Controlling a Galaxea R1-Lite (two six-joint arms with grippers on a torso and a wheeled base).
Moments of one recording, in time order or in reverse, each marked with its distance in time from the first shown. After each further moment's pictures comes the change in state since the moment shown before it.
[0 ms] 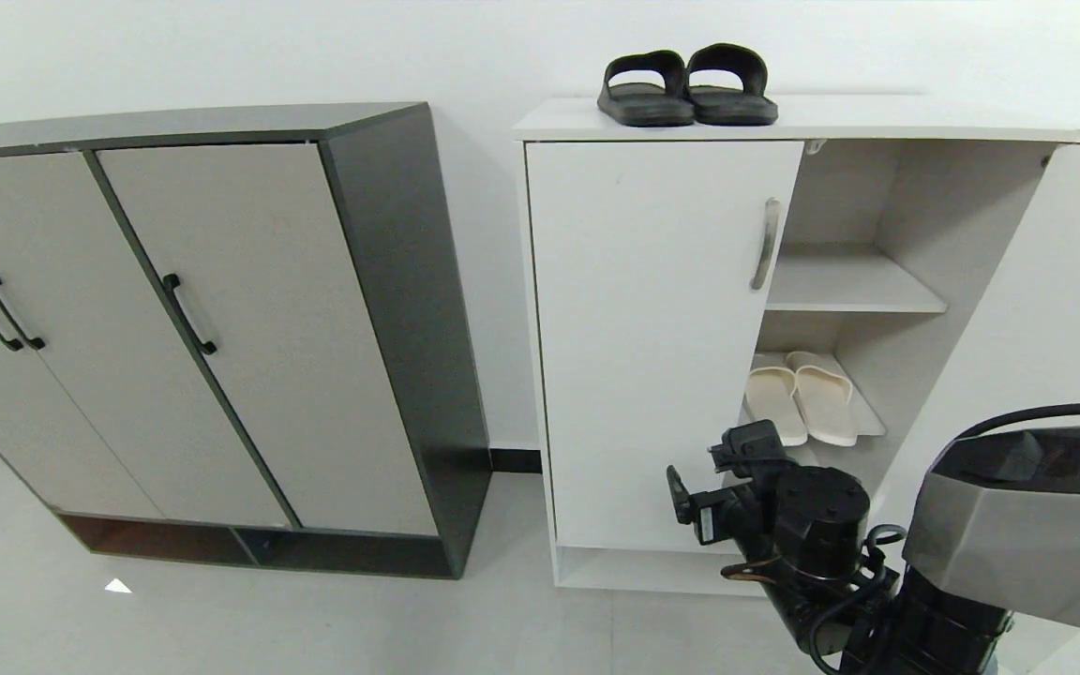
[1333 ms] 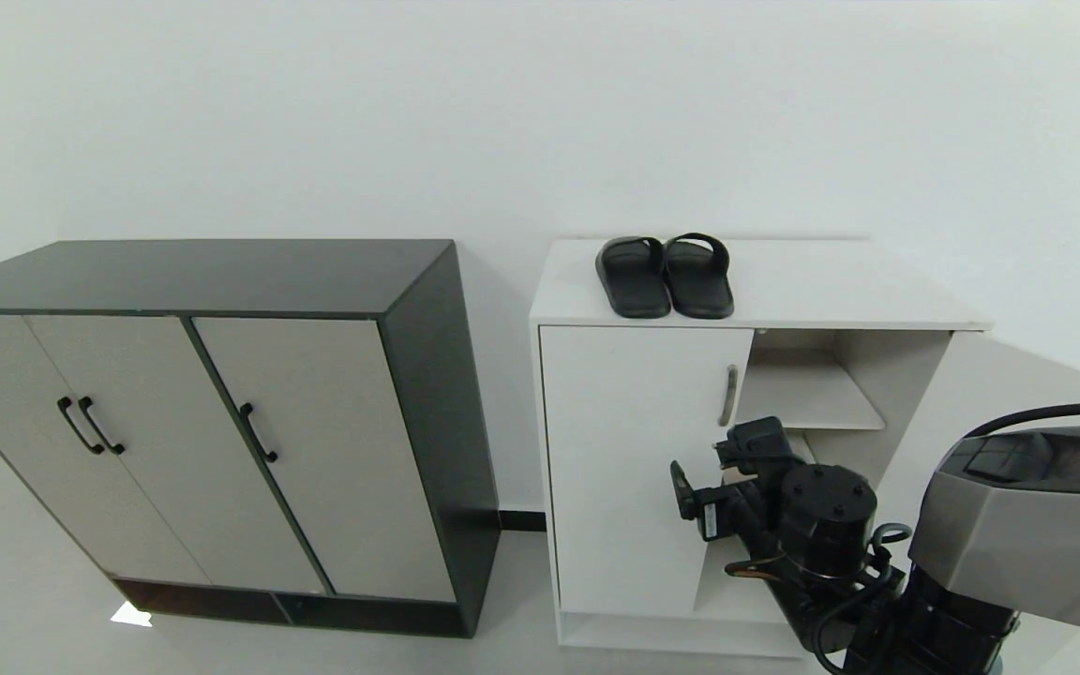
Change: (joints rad) left arm 0.000 0.000 0.000 -0.001 -0.001 0.000; right arm 0.000 0.000 0.002 -0.005 -0.001 0.000
